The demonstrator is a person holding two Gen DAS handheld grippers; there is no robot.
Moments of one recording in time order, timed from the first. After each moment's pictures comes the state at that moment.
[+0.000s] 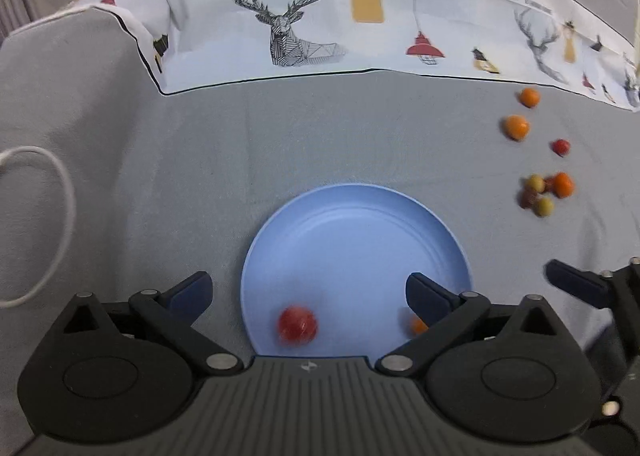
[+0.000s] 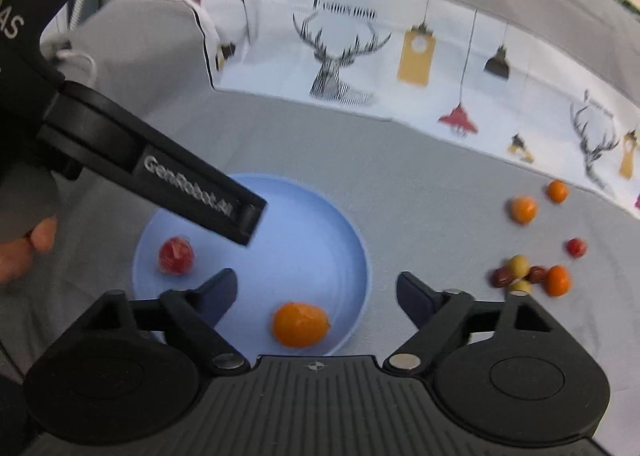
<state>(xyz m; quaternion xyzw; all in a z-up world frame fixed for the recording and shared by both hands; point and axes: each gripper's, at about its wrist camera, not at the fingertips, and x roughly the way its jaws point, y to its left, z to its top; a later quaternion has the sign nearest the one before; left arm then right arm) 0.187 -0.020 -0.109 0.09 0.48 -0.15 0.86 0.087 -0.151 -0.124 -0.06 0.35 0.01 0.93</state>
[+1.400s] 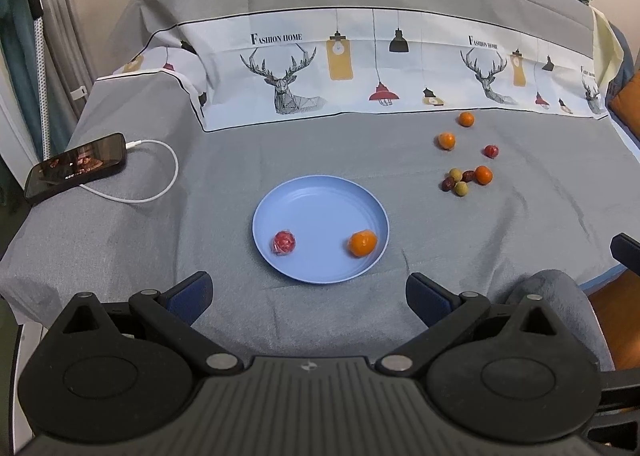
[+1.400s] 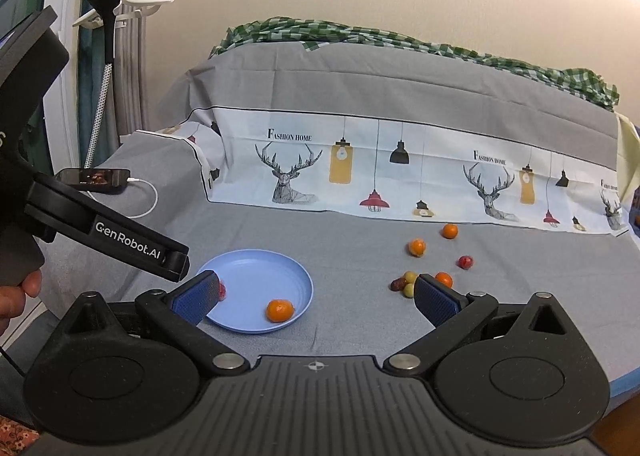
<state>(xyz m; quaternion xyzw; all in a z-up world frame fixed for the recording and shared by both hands) -0.015 -0.009 -0.004 0.10 0.40 -0.14 0.90 -0.148 -0.163 -0.029 -0.01 0.20 -0.05 0.98</state>
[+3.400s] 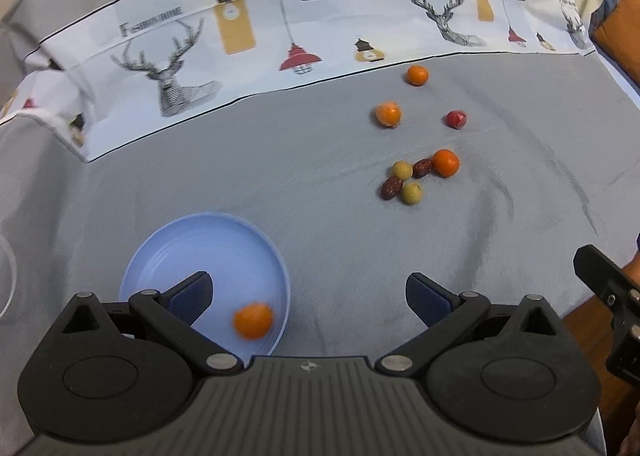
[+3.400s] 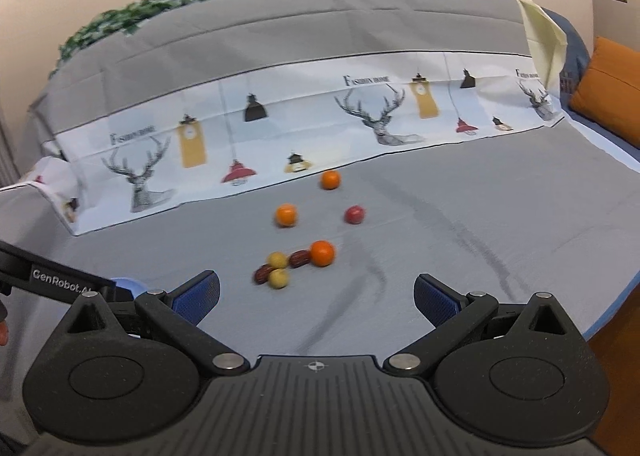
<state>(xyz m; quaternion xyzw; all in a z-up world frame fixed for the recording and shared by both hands) 0.111 -0.199 -0.076 0.17 0.46 -0.19 0.85 -0.064 -0.356 -0.088 0.12 0.24 -0.19 0.94</state>
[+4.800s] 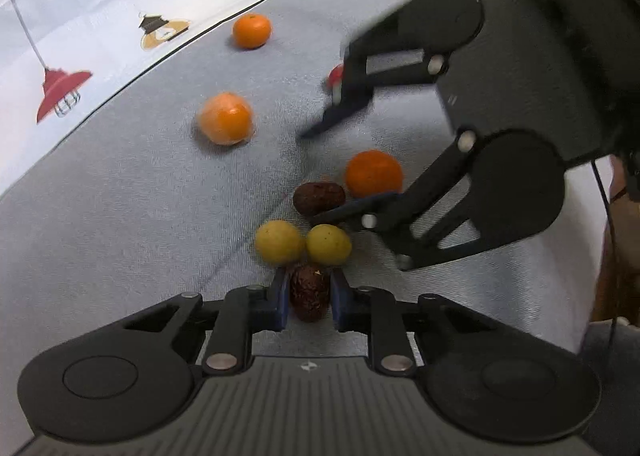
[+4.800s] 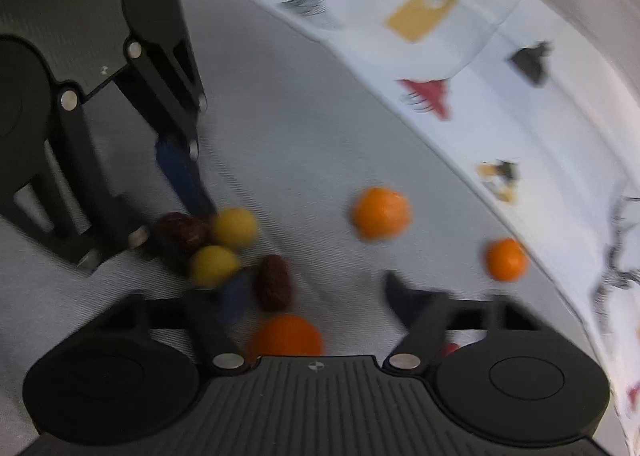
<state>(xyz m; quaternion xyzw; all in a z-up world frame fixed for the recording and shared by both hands) 0.251 -0.318 -0.219 0.25 0.45 -0.46 0.73 0.213 -0.438 -0.205 -0.28 0.39 0.21 0.85</state>
